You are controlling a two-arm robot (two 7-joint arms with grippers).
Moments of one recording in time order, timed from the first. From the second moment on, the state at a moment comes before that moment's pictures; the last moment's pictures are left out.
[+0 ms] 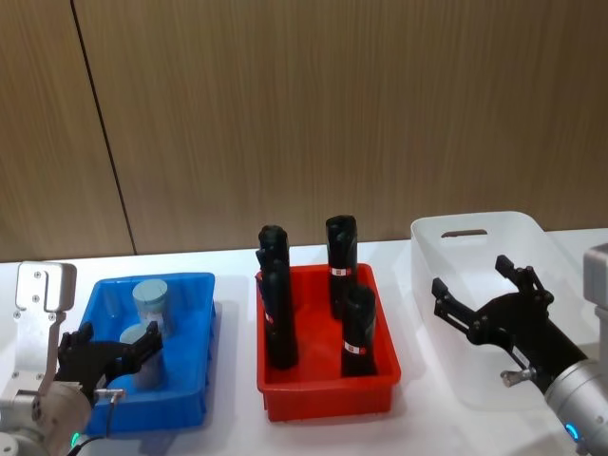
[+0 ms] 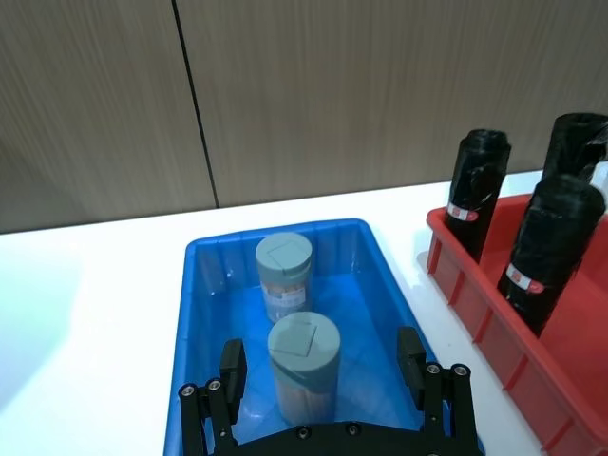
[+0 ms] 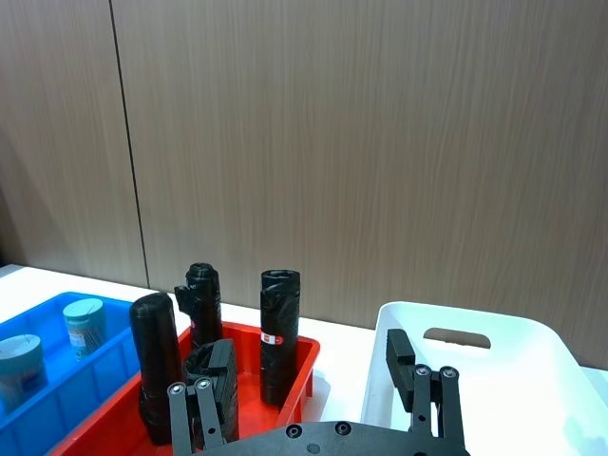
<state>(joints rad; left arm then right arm) -0.16 0.48 0.31 -1.59 -0.58 0.27 0.19 -0.01 0.34 -0.23 -1.77 0.29 0.03 0.07</state>
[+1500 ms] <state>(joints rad) -0.34 0.44 0.29 -1.27 -0.54 0.39 -0.11 -0.01 0.34 -0.23 -1.77 0.29 0.03 0.07</state>
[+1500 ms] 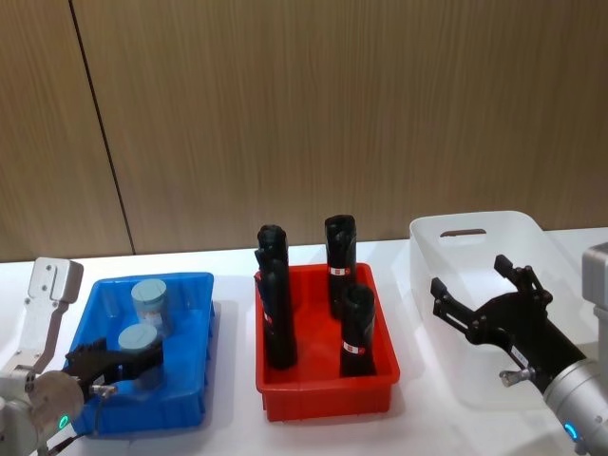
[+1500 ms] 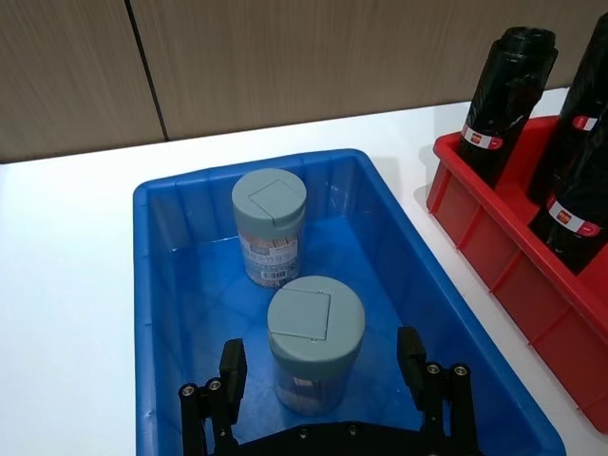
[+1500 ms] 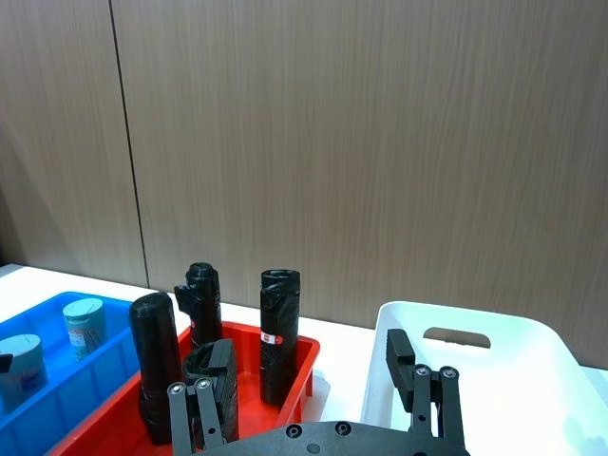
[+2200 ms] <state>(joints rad) -0.41 0.41 0.29 -1.15 -0.50 0.40 -0.18 -0.01 0.34 -0.23 -1.77 0.29 0.03 0.07</state>
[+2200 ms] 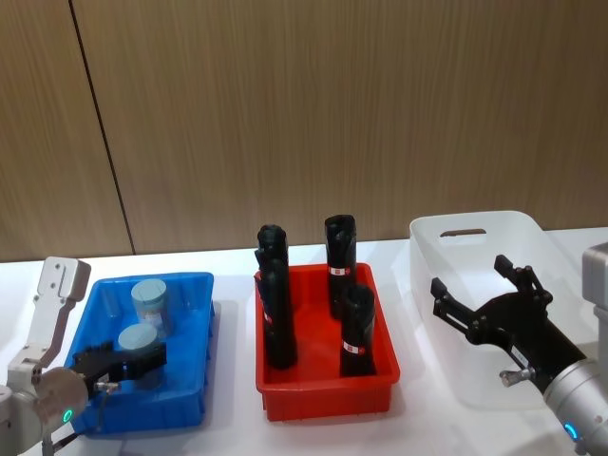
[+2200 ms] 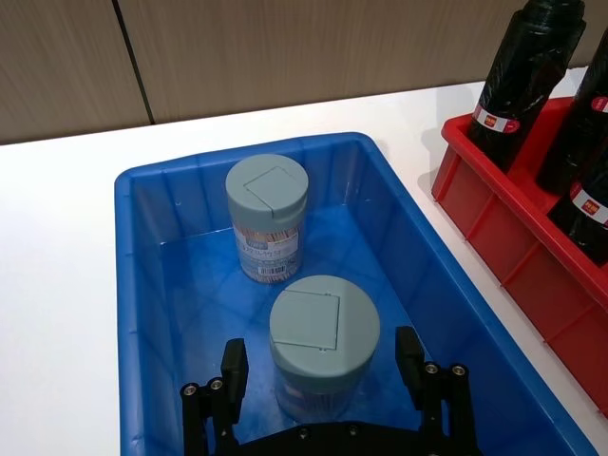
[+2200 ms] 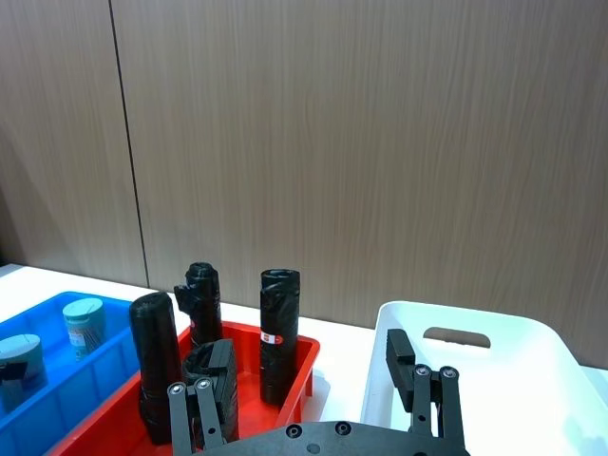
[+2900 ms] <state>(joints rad) -0.42 0.40 0.30 -1.15 -0.48 0.37 -0.20 -0.01 0.34 -0.23 -1.77 0.29 0.03 0.07</state>
